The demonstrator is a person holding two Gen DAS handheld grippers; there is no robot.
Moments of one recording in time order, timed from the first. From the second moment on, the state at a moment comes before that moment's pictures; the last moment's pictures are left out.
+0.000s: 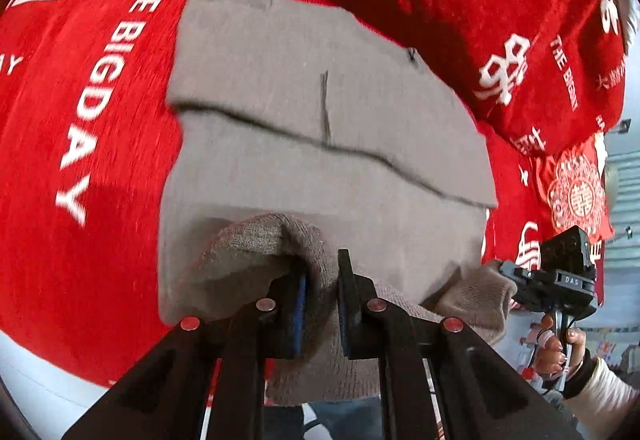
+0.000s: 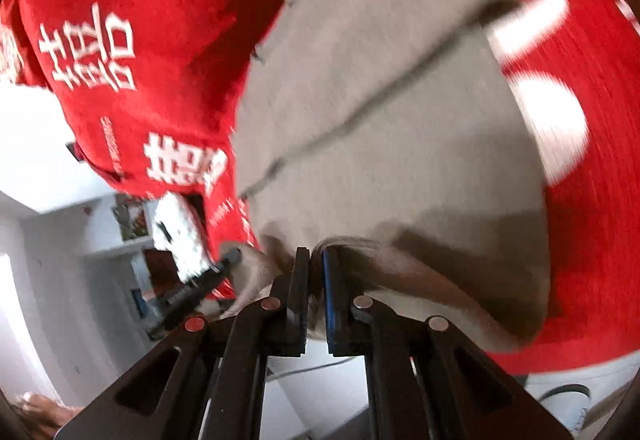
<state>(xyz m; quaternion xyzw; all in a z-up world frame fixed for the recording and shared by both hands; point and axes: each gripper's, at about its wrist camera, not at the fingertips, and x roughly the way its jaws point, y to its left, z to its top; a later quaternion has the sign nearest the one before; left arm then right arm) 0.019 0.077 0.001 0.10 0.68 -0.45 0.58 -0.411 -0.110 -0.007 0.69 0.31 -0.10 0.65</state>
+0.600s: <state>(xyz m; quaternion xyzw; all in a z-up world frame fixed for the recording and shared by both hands) 0.051 0.029 0.011 0.12 0.70 -0.43 0.56 -0.304 -0.118 -0.024 0.40 0.61 -0.13 0.67</state>
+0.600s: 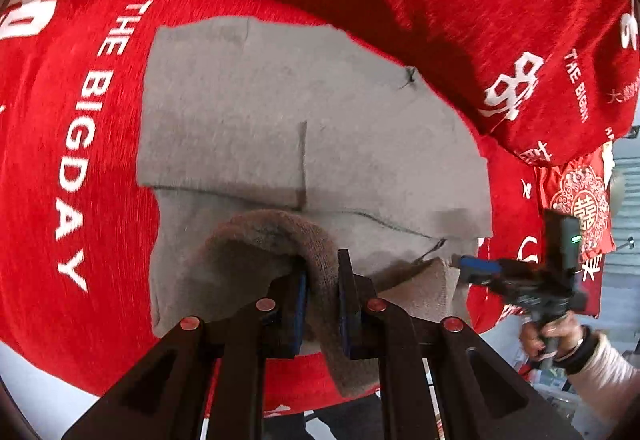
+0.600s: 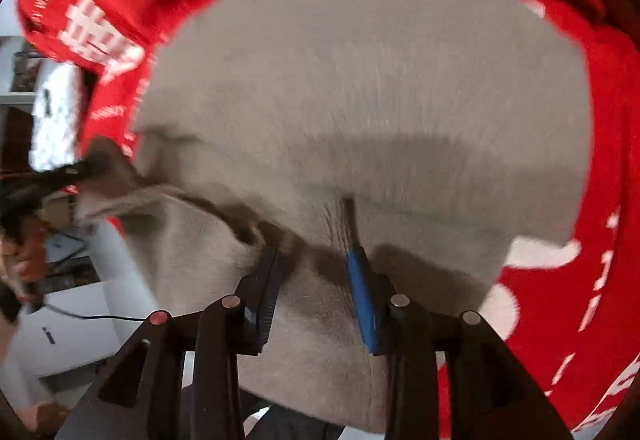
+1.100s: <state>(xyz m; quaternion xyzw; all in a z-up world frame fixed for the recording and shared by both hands) 0.060 0.055 0.045 0.08 0.71 -0.41 0.56 -0.319 -0.151 0.127 0.37 0.47 -0.14 0.79</state>
